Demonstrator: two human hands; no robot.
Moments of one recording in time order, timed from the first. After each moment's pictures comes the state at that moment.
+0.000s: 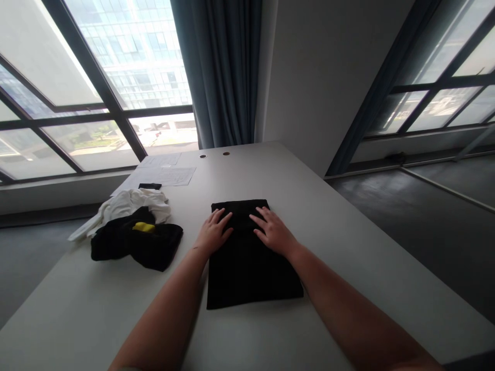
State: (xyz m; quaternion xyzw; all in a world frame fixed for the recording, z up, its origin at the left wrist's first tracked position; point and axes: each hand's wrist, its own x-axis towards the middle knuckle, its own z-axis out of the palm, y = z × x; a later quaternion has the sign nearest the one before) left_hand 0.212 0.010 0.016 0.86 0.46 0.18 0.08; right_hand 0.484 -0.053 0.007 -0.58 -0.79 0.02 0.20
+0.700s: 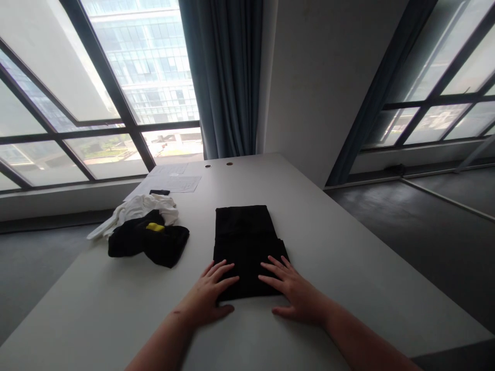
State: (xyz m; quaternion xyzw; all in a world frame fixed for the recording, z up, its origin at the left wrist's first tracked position) left_hand 0.150 -0.147 0.014 0.93 0.31 0.12 0.16; right_hand 0.490 -0.208 0.012 -0.46 -0.85 0.20 0.14
